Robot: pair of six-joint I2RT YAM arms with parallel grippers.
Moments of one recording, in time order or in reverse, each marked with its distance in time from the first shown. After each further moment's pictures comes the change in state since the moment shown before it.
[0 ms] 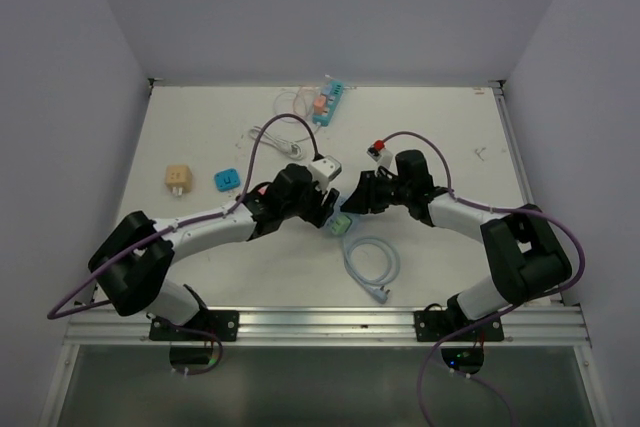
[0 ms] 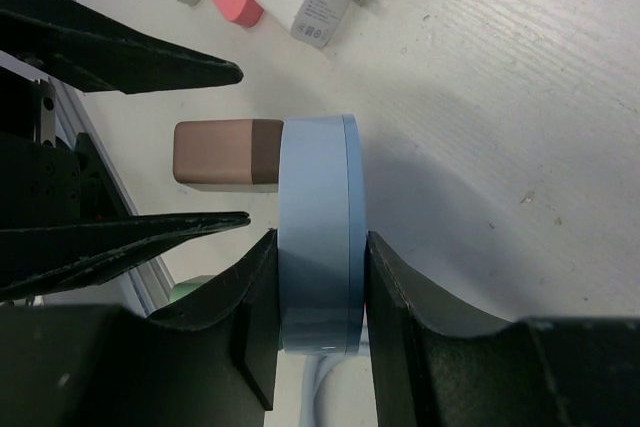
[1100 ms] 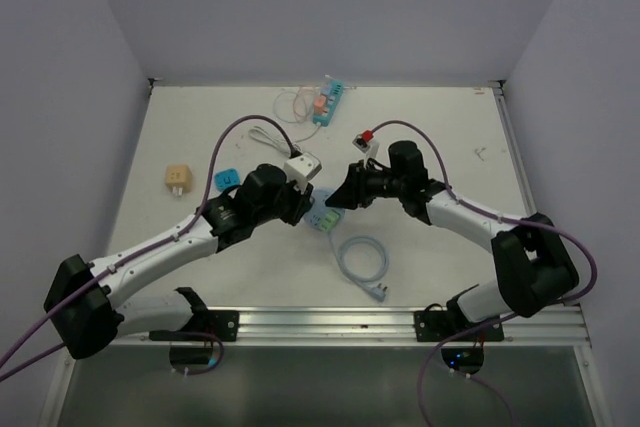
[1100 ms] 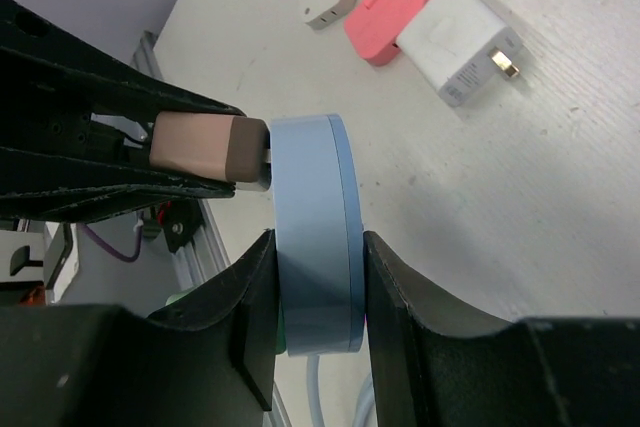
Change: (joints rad) left arm 0.000 -0.290 -0.005 -0.236 -0.029 0.011; right arm 0.064 -0.044 0.084 -0.006 -0.058 -0.005
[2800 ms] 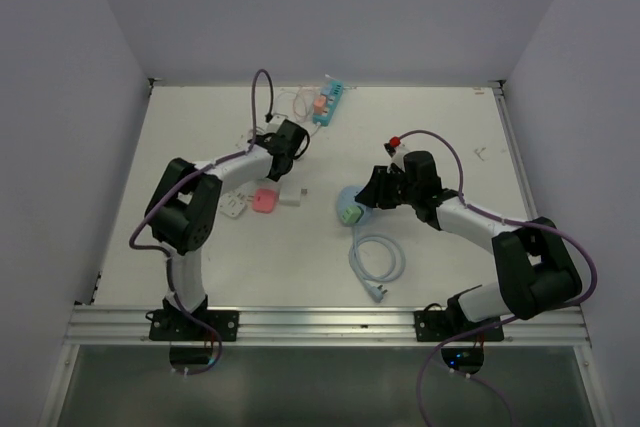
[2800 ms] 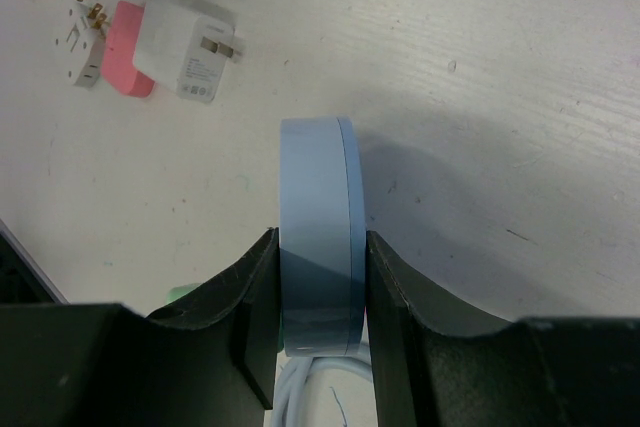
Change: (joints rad) left arm 0.278 0.713 0.467 -0.262 -0.651 -0.233; right arm -0.095 -0.045 -0.111 -0.051 0.325 0.014
